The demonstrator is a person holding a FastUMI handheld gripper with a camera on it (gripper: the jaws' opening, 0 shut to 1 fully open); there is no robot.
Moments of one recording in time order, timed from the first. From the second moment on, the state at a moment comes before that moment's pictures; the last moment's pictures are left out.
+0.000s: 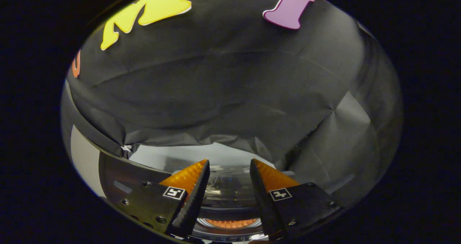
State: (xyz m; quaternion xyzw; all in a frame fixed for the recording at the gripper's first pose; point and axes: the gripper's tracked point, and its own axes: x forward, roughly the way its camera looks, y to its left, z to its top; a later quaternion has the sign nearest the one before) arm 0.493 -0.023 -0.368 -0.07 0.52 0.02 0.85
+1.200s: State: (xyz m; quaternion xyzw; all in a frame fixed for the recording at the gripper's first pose) arm 0.358 -0.049 -0.381 -0.06 0.55 0.00 0.83
